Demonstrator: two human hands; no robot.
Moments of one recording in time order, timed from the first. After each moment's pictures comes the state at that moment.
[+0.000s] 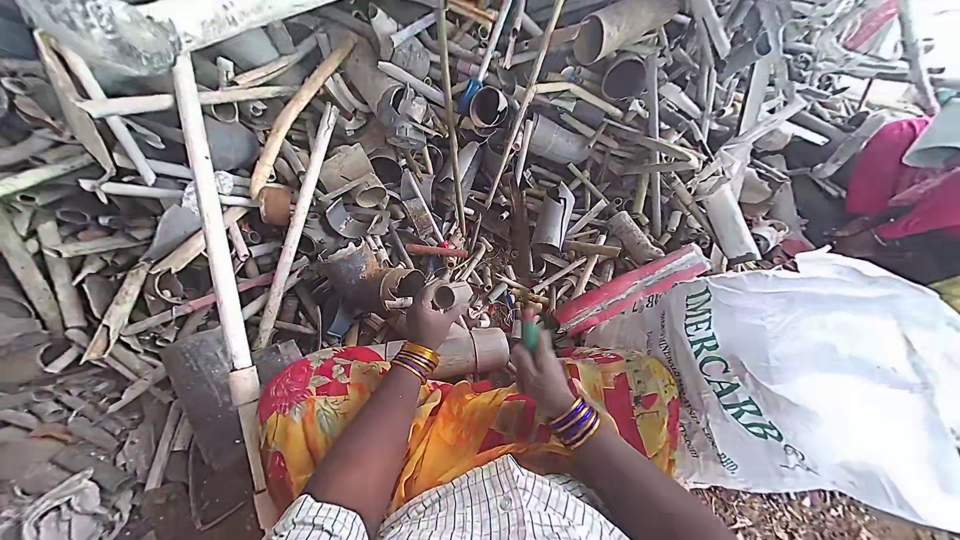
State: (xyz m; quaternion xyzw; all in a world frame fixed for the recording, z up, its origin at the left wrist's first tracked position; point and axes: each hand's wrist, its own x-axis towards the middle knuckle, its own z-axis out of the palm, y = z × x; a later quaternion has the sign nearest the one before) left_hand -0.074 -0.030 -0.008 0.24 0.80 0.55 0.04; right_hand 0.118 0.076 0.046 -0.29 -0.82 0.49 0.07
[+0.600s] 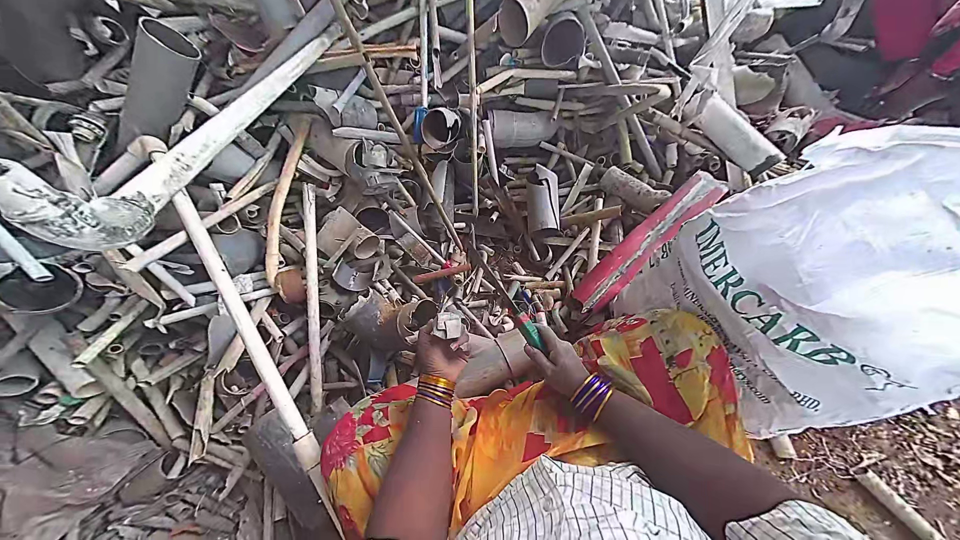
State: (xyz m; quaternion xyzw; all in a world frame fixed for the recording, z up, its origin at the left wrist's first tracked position) left_hand -0.079 -0.027 -0.015 -0.04 0.31 0.85 0.41; right_hand 0.113 0.098 -0.001 -0.25 -0.85 0.46 0.11
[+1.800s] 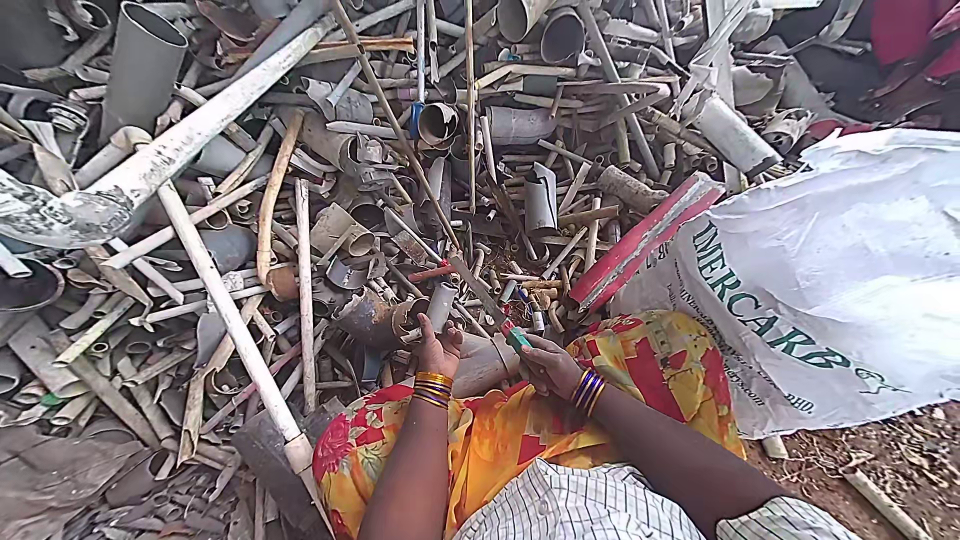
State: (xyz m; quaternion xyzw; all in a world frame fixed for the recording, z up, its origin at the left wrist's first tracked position) left_hand -0.077 -0.012 -0.006 -0.16 0.40 0.85 0.31; right_hand 0.111 0.096 -0.004 -0.18 -0.54 0.82 0.06
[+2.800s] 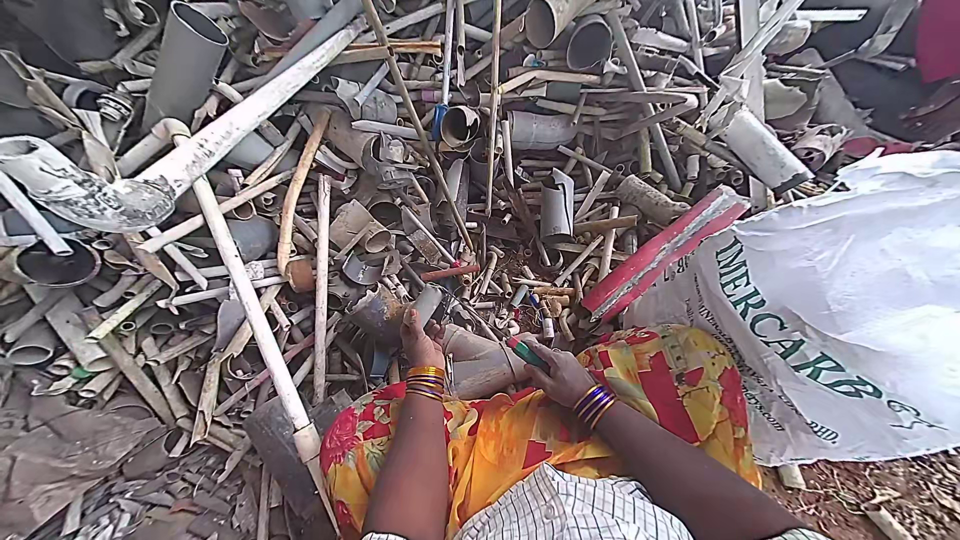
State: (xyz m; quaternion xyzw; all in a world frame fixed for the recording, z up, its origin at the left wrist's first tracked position) left_hand -0.106 -0.023 -0.007 -0.13 0.53 0.83 0.14; right_hand 0.108 0.102 0.007 -0.22 -0.89 0.39 -0.03
